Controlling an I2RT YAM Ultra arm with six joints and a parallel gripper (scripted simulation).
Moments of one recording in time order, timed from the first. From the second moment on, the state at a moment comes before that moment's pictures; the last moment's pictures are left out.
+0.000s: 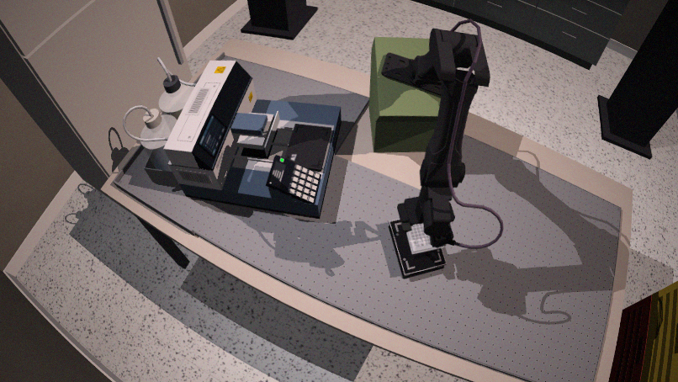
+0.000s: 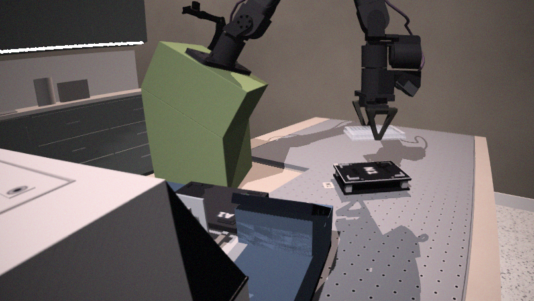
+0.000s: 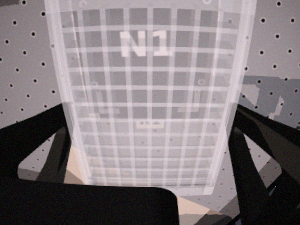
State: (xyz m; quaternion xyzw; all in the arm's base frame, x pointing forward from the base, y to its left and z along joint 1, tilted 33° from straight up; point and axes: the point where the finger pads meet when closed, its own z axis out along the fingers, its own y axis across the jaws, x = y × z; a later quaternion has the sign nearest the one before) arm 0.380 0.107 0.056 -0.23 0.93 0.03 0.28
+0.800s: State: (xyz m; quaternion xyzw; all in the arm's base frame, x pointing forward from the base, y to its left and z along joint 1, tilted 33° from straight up) arm 0.377 -0.008 0.050 0.11 0.95 0.11 0.26
